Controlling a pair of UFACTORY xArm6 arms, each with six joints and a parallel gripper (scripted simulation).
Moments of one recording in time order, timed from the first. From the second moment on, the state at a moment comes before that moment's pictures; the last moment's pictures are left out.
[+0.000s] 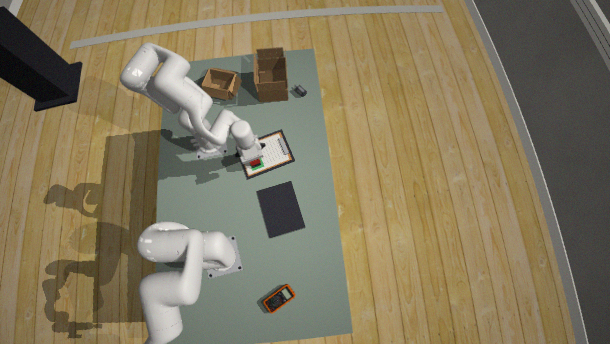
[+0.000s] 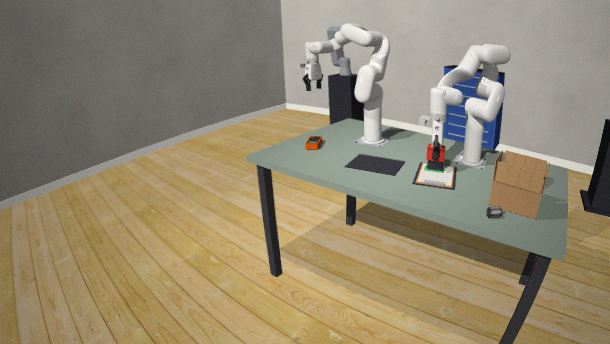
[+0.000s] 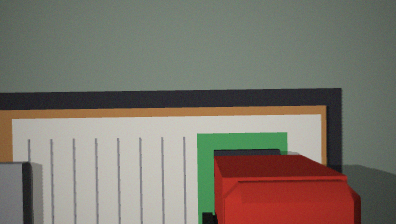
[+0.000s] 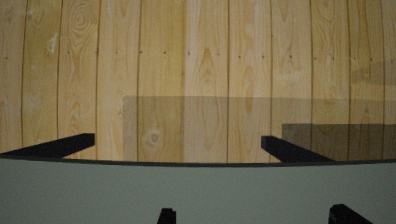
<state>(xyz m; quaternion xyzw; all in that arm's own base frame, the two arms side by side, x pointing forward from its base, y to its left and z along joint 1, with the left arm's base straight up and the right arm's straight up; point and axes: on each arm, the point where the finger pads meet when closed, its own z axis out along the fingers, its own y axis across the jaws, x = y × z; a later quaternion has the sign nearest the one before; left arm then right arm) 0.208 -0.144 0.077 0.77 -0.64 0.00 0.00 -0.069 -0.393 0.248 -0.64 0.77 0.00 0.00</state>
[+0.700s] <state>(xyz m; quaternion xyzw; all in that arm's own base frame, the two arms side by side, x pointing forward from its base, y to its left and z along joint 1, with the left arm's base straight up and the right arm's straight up) 0.210 -0.145 0.066 0.77 -0.64 0.00 0.00 -0.069 -0.393 0.248 -0.64 0.77 0.00 0.00</state>
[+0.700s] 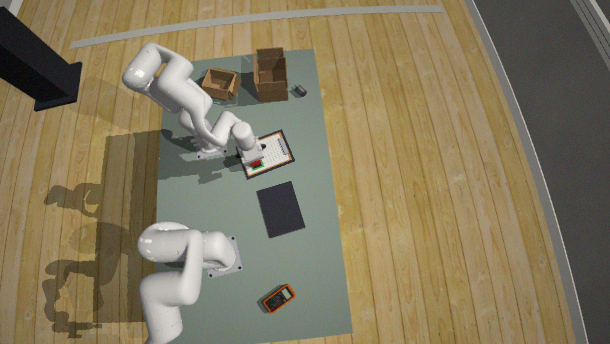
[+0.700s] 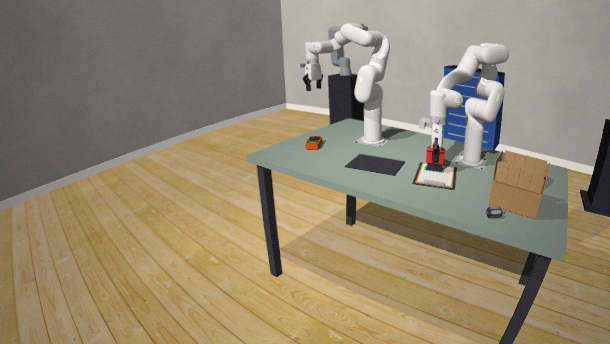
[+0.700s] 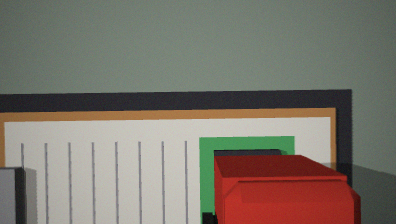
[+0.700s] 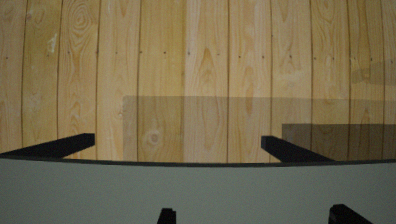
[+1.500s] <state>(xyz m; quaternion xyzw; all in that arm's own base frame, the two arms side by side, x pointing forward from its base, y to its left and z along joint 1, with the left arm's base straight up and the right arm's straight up) 0.210 -0.145 0.043 0.77 -0.64 0.00 0.00 -0.069 -0.393 0.248 -0.64 0.77 0.00 0.00</state>
